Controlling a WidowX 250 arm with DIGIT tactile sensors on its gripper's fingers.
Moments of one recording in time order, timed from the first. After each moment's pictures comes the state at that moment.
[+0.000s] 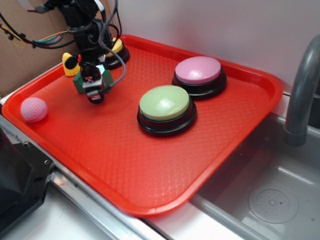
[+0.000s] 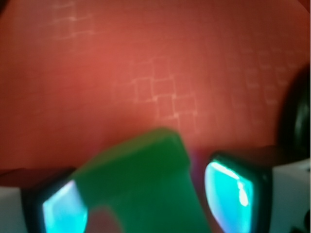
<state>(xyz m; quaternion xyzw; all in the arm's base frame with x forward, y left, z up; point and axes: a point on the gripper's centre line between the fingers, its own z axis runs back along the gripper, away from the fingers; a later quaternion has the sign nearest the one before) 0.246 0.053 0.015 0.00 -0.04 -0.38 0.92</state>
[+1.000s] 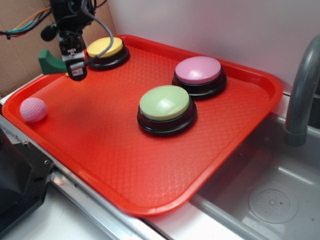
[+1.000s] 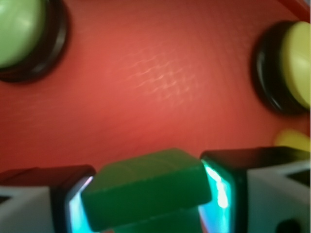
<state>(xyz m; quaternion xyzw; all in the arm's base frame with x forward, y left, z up) 0.193 0.008 0.115 0.04 0.02 -0.23 0.97</state>
